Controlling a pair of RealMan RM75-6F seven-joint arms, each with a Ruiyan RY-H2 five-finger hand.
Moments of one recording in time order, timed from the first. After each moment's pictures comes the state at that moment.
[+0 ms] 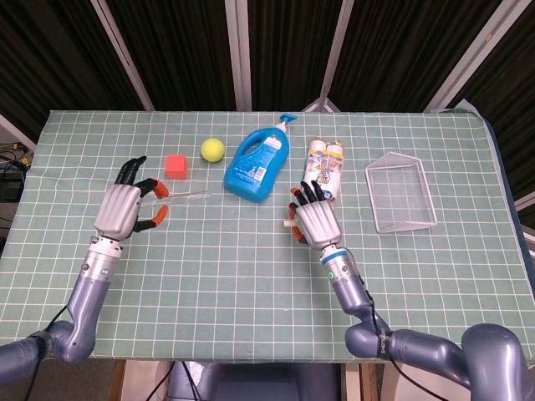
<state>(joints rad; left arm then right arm) -0.60 -1.46 -0.26 -1.52 1.27 1.25 0.08 0.79 -1.75 0.29 -1.32 -1.07 1.08 -0.51</state>
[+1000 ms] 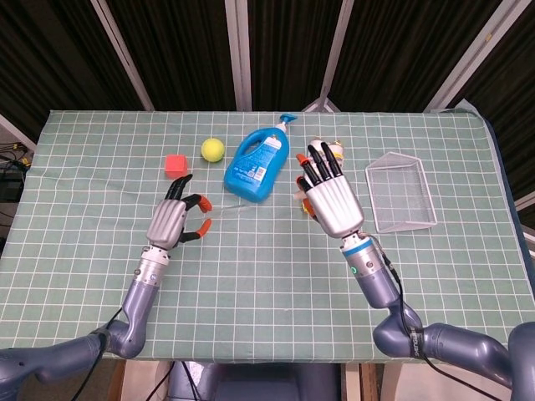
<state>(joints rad) -0.68 -1.81 -0.26 -1.18 1.32 1.24 -0.07 0.79 -1.55 0.29 -1.47 -1.37 1.27 -0.57</state>
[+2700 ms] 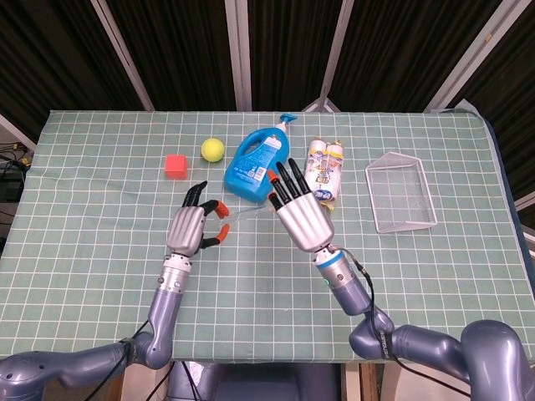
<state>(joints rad) -0.68 -1.93 -0.33 -1.27 1.22 1.26 0.14 0.82 -1.75 0.26 -1.28 -1.48 1.33 -0.65</state>
